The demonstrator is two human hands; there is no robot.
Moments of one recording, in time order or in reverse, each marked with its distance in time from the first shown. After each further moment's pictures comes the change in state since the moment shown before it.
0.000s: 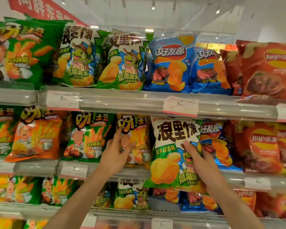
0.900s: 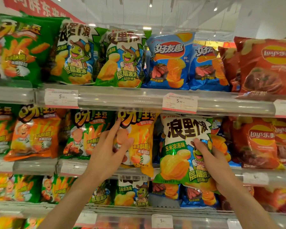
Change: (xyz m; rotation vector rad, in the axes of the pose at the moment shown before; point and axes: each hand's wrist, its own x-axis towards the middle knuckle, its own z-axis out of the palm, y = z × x) left_hand -0.035 0.020 -0.031 0.005 0.132 0.252; right_hand 0.004 0.003 -0.027 0.013 0.044 -0.041
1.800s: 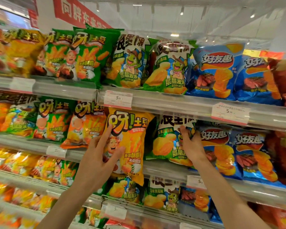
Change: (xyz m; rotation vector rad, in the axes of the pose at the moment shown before) left_hand -0.058 -0.059 -0.113 0.134 0.179 -0.054; right_hand 0.039 -0.022 0.172 -0.196 -0.066 -0.190
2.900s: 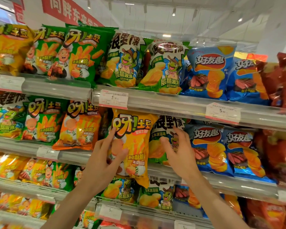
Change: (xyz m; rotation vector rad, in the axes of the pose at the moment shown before) left_hand 0.001 0.000 0.021 -0.188 -0.097 -0.012; right_hand -0.062 -0.005 0.005 -0.302 -0.033 -0.383
